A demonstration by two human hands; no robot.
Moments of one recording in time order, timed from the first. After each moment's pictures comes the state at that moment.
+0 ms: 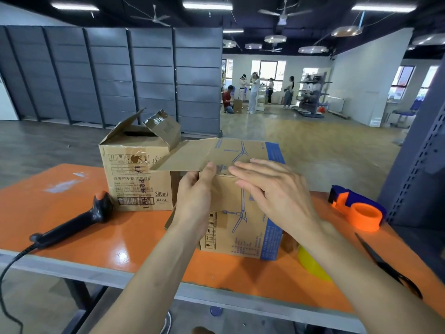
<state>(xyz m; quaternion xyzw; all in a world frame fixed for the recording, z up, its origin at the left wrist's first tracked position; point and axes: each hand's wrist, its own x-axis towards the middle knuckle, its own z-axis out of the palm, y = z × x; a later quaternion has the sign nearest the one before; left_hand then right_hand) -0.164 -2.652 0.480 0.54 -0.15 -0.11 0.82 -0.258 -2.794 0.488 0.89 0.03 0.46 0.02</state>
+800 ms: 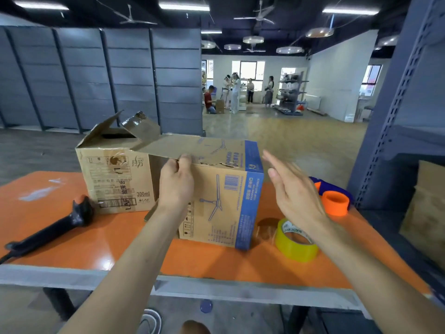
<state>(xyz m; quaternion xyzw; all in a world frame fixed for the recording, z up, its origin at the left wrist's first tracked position) -0.149 -2.664 0.487 0.65 -0.18 0.02 0.74 -0.315 -2.835 0.477 0.89 -0.10 0.42 -0.13</state>
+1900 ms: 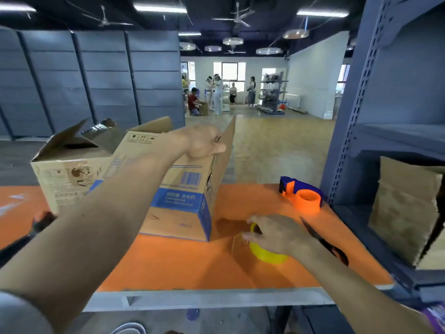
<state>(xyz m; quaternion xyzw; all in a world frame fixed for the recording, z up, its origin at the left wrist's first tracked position) -0.158 -2.754 0.605 0.83 -0.54 0.03 0.10 -0.341 -2.869 0.428 0.96 -0.26 -0.01 -0.06</state>
